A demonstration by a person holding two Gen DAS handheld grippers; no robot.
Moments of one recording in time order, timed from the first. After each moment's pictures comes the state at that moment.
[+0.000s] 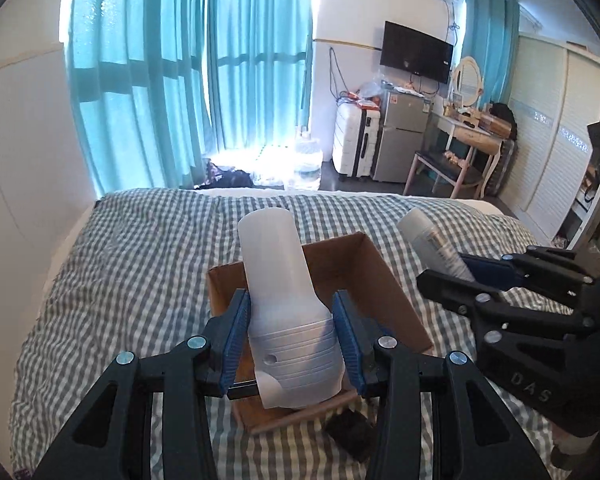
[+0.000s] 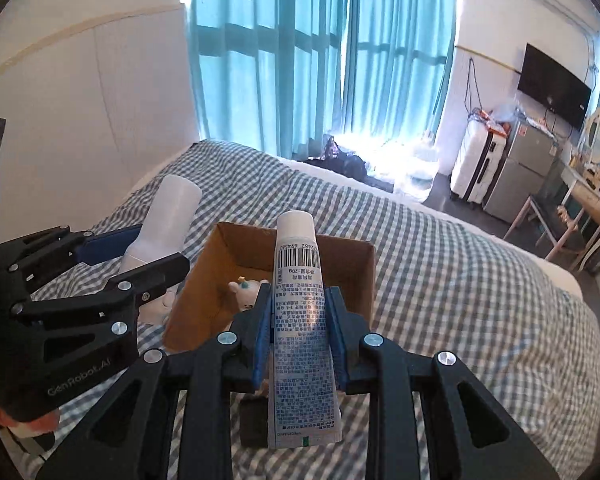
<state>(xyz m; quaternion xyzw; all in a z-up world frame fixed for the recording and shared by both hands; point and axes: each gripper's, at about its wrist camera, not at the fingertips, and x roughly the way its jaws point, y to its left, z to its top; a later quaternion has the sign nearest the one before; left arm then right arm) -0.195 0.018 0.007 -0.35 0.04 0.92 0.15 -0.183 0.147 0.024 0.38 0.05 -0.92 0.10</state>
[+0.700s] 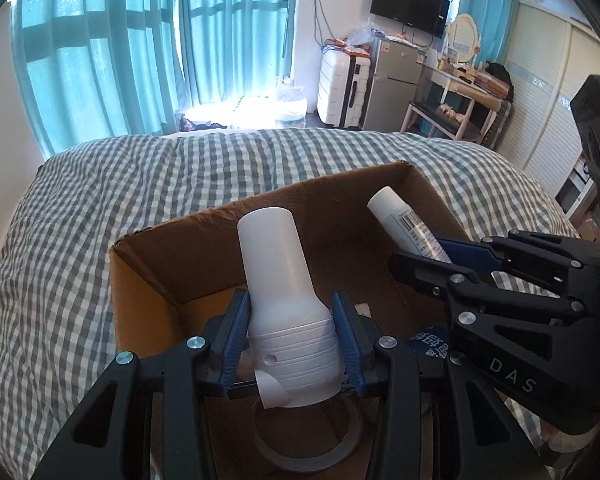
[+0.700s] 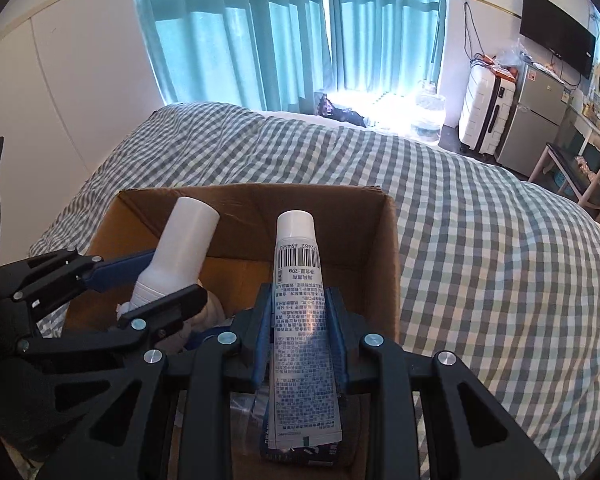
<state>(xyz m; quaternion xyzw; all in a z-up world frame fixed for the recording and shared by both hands) -0.276 0.046 -0.110 -0.42 0.05 0.89 0.18 -0.277 0.177 -0.098 0.43 0.01 -0.90 0.09</state>
